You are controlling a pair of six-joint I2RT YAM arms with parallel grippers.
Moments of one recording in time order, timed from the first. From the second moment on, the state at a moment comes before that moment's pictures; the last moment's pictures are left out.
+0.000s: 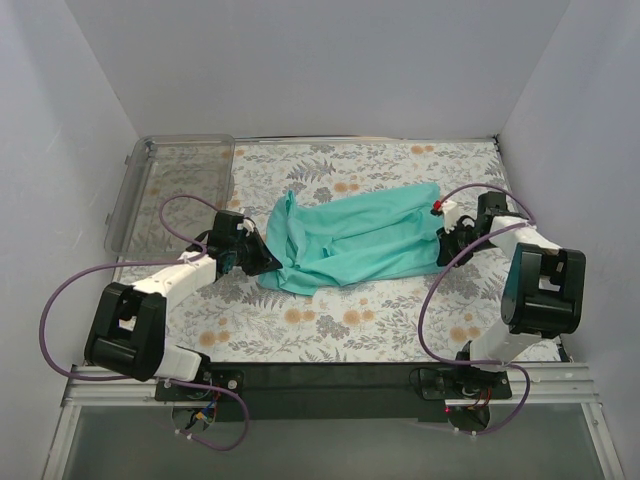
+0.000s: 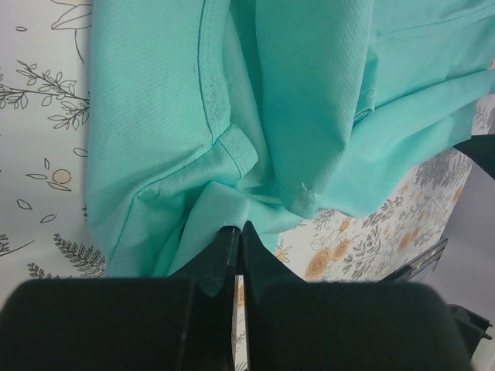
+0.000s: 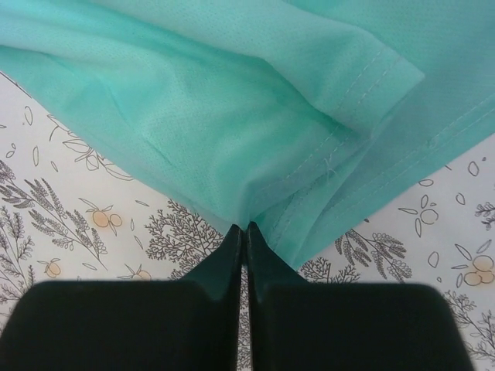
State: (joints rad) left arm -0.31 1.40 0.70 -0.16 0.35 -0.75; right arm -0.14 1.63 0.95 -0.63 -0.57 -0.76
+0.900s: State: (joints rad) left arm -0.28 0.85 0.70 -0.53 0.35 -0.82; right arm -0.26 1.09 0.73 -0.76 -0.45 -0.97
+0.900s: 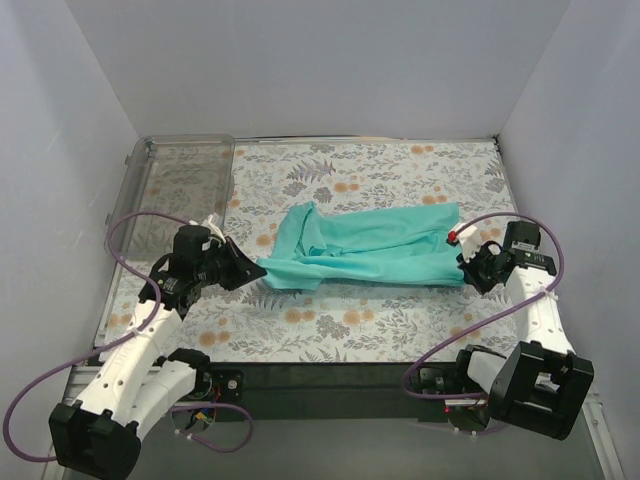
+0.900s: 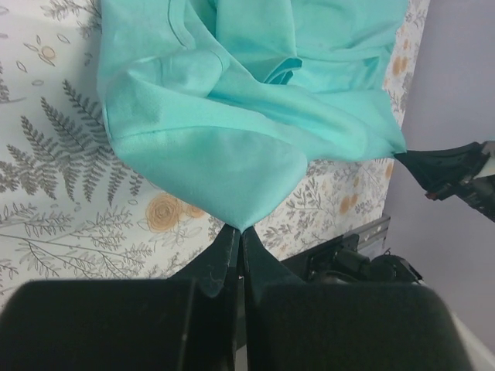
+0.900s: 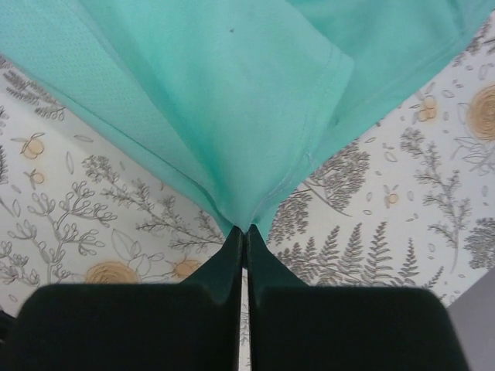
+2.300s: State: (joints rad) left arm -0.22 1.34 1.66 -0.18 0.36 -0.80; right arm -0.27 1.09 1.41 -0.39 -0.76 -0.37
